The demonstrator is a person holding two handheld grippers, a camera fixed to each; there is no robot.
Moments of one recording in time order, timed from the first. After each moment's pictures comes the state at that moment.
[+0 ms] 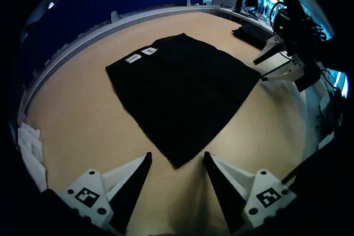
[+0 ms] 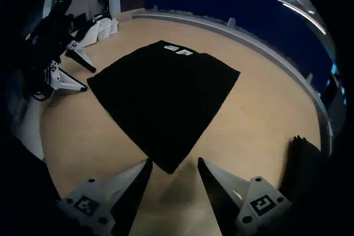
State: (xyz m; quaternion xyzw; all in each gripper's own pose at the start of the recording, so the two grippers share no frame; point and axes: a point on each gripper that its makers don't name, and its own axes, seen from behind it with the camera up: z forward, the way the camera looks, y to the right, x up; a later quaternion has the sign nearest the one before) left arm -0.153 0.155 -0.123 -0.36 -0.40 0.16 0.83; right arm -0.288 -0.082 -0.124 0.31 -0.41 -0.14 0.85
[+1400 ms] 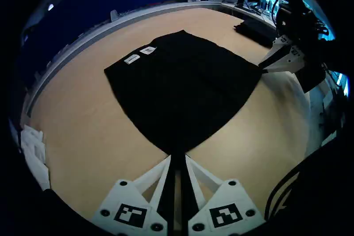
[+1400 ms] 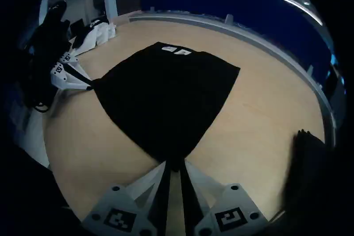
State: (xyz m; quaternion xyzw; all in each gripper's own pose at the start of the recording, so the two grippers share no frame) left arm -0.154 0.165 -0.126 -0.35 -0.41 0.18 0.83; right arm -0.285 -0.088 -0.128 0.30 -0.42 -0.11 0.85
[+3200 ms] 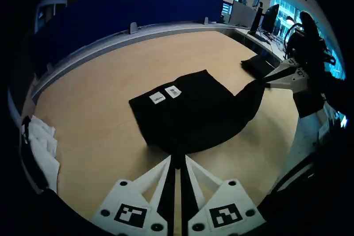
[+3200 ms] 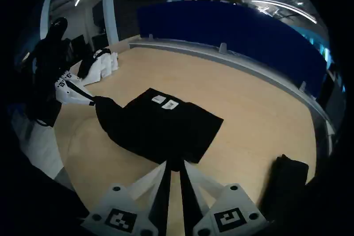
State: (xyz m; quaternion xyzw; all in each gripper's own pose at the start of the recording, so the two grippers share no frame) left arm -0.053 0.170 -0.112 -0.31 -0.41 0.09 0.85; right arm -0.169 -0.097 -0.092 0.31 -0.37 -0.08 0.87
